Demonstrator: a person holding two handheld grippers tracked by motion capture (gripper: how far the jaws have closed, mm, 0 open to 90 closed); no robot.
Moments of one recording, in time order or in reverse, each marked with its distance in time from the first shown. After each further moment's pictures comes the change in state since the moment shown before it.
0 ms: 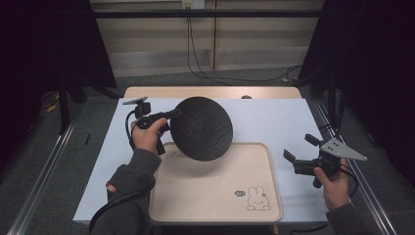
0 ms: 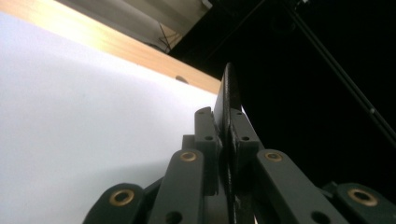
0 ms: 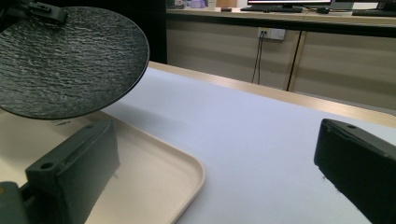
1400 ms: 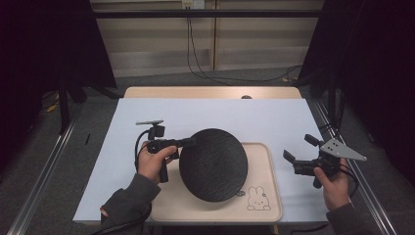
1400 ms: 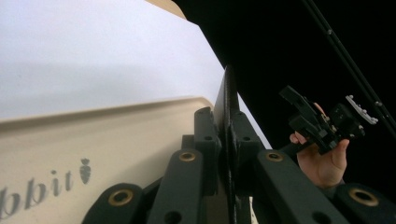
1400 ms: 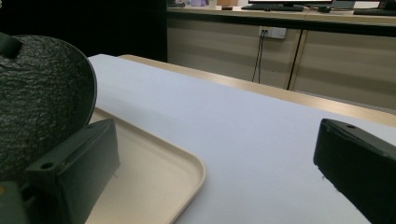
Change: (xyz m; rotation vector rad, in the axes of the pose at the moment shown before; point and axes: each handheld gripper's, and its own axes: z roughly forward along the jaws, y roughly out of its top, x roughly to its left) left arm -0.019 -0.063 -0.008 0.244 -0.164 0.077; right arm 0.000 0.000 0.000 0.003 -0.001 -0.002
